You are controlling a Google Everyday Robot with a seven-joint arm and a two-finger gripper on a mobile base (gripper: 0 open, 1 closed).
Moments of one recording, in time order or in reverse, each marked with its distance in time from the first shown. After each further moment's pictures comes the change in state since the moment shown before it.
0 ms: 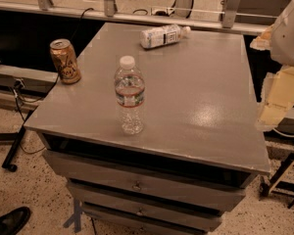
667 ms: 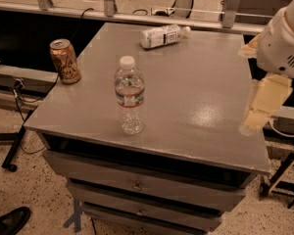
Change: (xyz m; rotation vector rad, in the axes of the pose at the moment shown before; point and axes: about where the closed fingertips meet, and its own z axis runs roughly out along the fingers) arm -0.014 0.005 0.020 -0.031 -0.060 0.013
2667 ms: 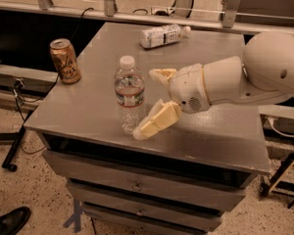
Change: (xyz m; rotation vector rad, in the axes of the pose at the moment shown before) arm -0.173 0.024 0.112 -0.159 -0.823 0.056
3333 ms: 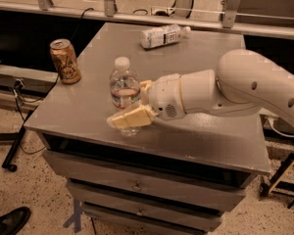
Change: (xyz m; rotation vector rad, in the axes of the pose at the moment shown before) arm -0.010 0.010 0.048 -0.036 -0.101 0.062
